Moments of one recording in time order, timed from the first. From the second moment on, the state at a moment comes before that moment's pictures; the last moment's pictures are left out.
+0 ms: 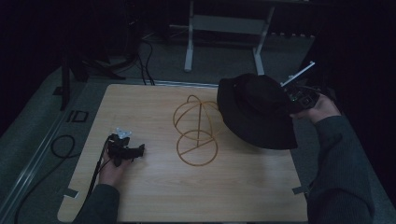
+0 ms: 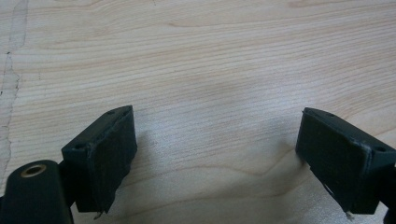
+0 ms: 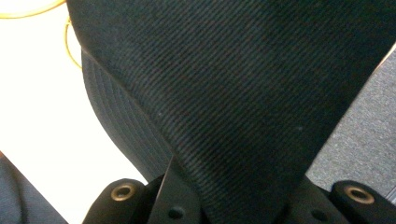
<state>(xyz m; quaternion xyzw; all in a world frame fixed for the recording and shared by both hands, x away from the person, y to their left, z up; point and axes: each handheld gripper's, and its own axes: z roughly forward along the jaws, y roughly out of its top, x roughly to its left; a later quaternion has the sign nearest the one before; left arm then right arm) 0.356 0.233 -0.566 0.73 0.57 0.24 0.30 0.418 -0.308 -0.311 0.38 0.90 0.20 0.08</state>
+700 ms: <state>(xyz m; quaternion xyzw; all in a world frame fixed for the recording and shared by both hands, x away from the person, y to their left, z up) 0.356 0.233 -0.566 0.73 0.57 0.24 0.30 0.410 -0.313 -0.288 0.37 0.90 0.22 0.10</state>
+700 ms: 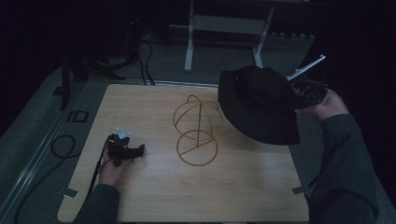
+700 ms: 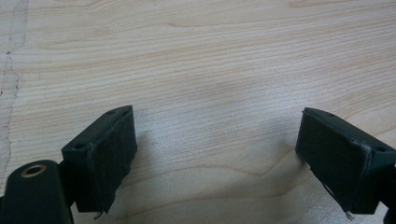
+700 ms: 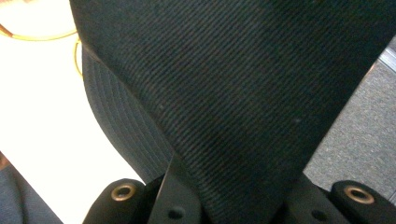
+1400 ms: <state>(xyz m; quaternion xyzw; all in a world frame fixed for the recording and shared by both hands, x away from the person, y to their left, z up) 0.356 0.233 -0.566 0.73 0.57 0.23 0.30 0.406 -0.305 -0.272 0.35 0.90 0.24 0.10</state>
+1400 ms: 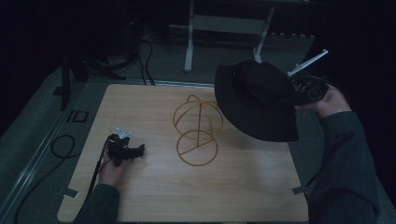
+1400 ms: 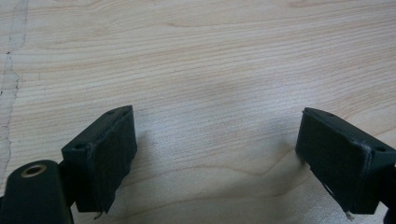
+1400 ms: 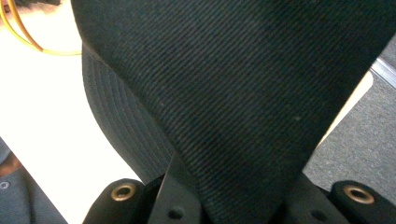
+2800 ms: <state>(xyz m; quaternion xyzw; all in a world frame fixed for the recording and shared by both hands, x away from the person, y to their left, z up) 0.356 0.233 -0.566 0.73 0.57 0.24 0.30 0.402 -0.280 -0.247 0.31 0.91 0.26 0.10</state>
